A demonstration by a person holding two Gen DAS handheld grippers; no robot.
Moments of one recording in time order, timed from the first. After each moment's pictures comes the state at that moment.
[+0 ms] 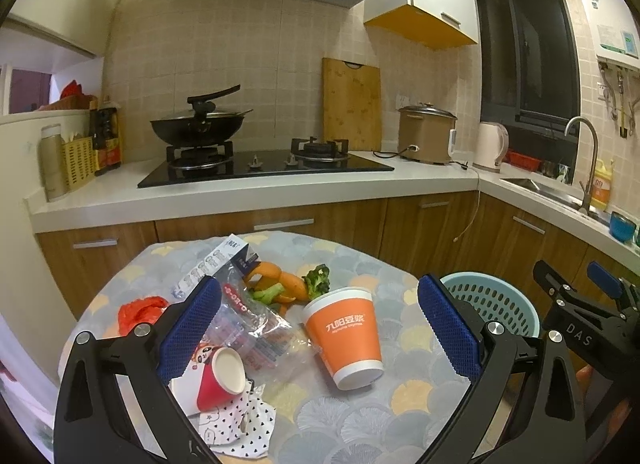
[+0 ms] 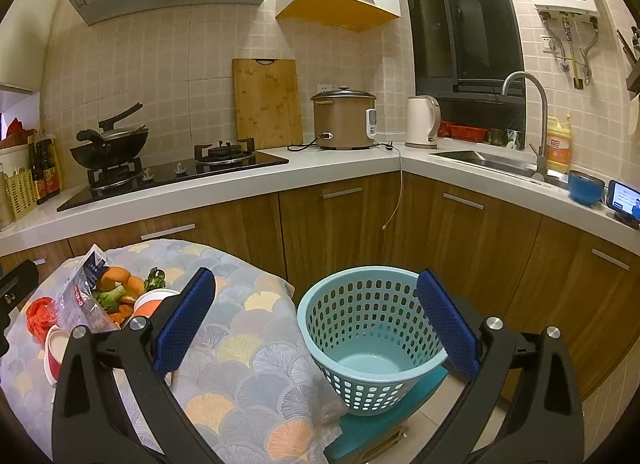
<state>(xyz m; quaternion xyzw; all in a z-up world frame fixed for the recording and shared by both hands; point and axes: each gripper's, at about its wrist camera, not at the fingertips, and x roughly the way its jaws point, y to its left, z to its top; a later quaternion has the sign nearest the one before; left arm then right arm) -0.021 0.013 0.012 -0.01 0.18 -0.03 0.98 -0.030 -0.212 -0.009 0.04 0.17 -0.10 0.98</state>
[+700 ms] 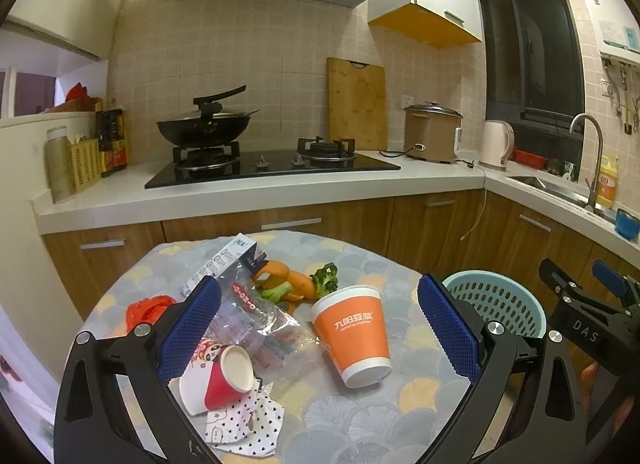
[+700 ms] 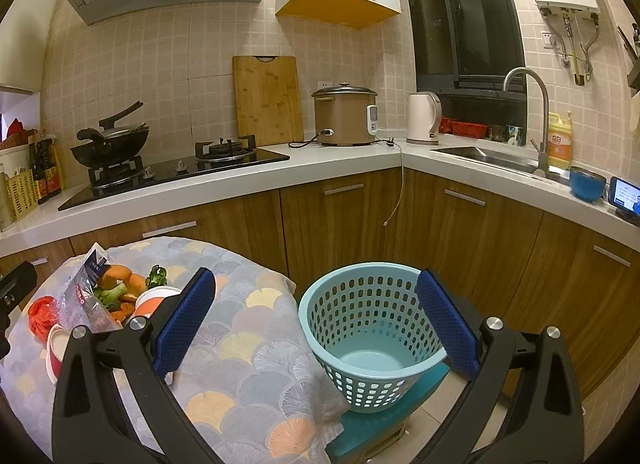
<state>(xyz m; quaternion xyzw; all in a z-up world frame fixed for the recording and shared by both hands) -0.023 0.015 0.009 -0.01 0.18 -0.02 0.98 -0.030 -0.213 -0.011 0.04 0.17 -0.09 0.98</state>
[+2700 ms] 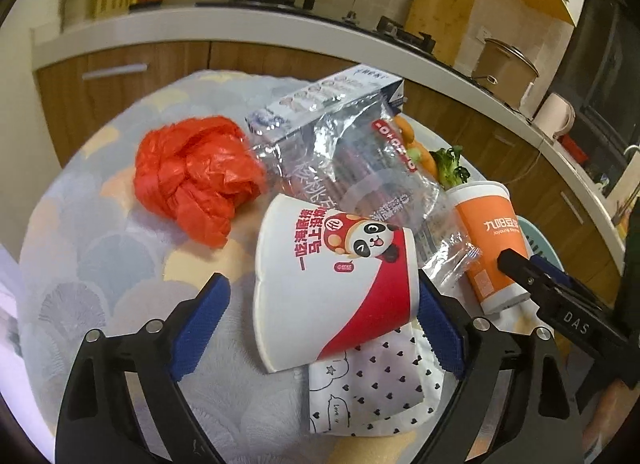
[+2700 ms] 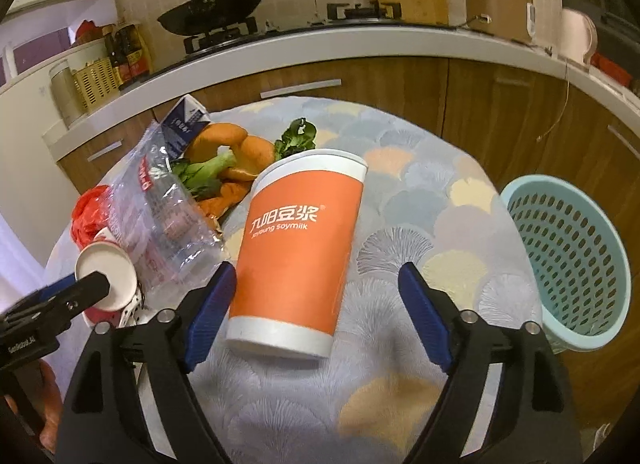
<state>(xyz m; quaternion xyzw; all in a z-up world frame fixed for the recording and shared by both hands) 0.041 0.152 -0.110 -0.15 0.38 0.00 0.91 0.086 -0.087 -0.112 0.04 0.38 0.13 0.91</state>
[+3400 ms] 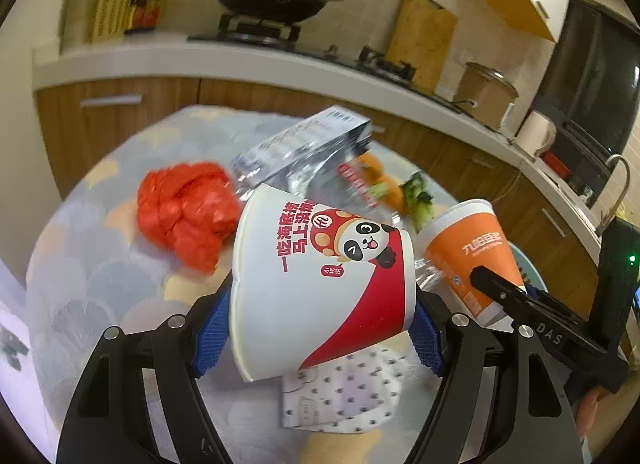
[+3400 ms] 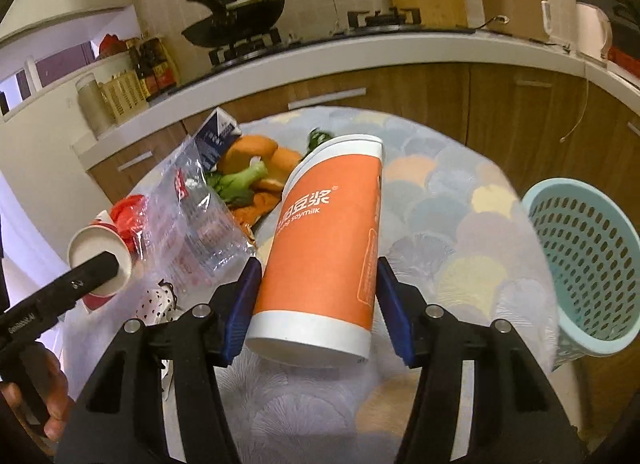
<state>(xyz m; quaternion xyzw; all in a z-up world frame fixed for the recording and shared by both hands) 0.020 0.137 -0.077 -0.15 0.32 -0.02 0.93 0.069 -0.099 -0.093 0.06 0.35 0.18 0.92</state>
